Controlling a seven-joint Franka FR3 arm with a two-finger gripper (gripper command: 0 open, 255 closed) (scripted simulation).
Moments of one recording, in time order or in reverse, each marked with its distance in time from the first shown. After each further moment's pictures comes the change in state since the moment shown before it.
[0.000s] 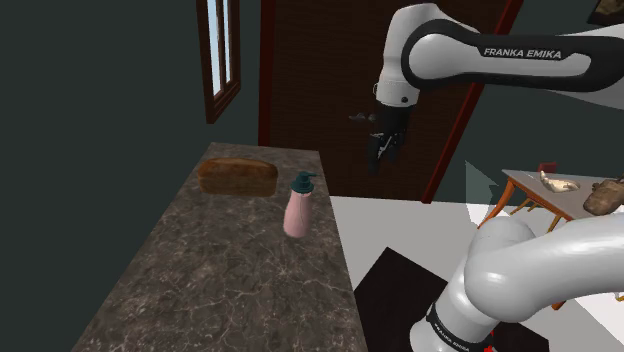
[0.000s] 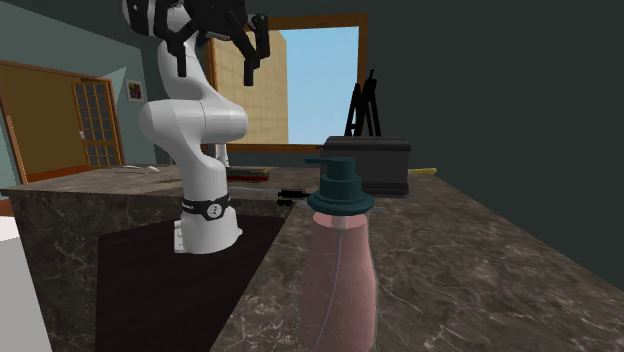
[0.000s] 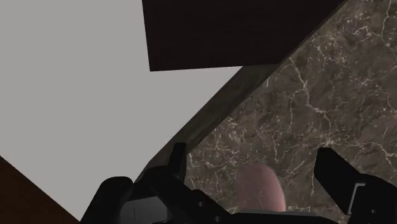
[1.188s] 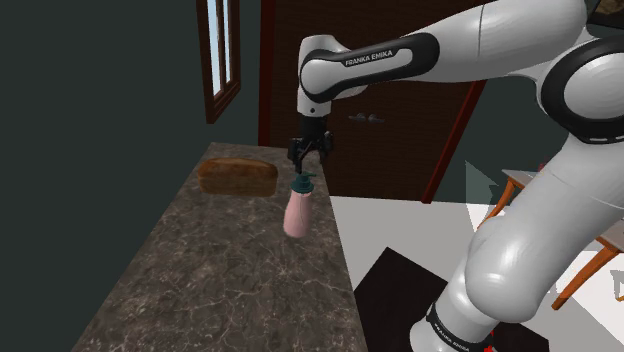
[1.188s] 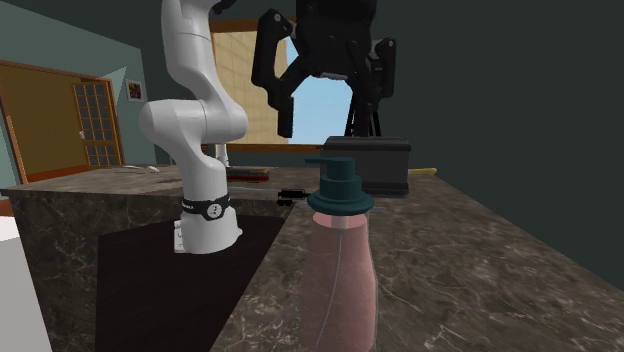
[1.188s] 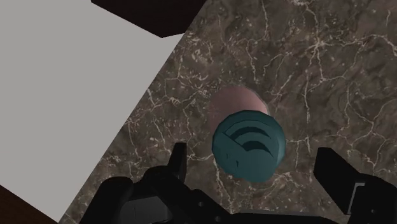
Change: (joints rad) arm 0.027 0.626 0.054 0.345 0.091 0.250 0.184
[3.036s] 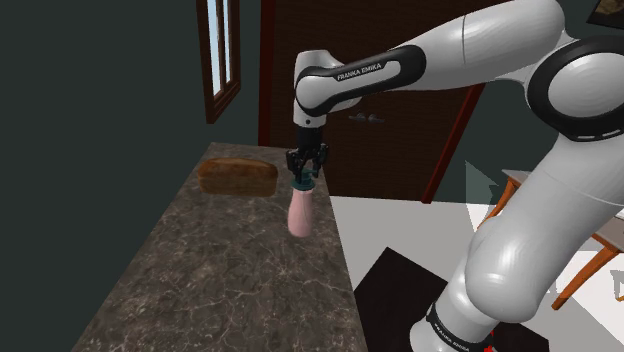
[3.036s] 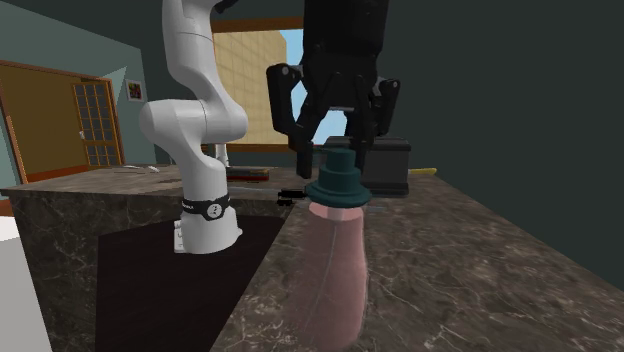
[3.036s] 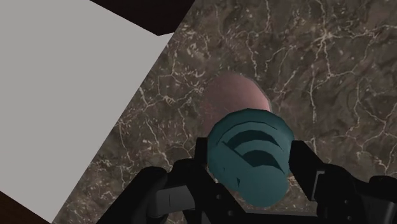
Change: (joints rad) arm 0.001 0.043 0.001 -0.034 0.004 0.076 0.008
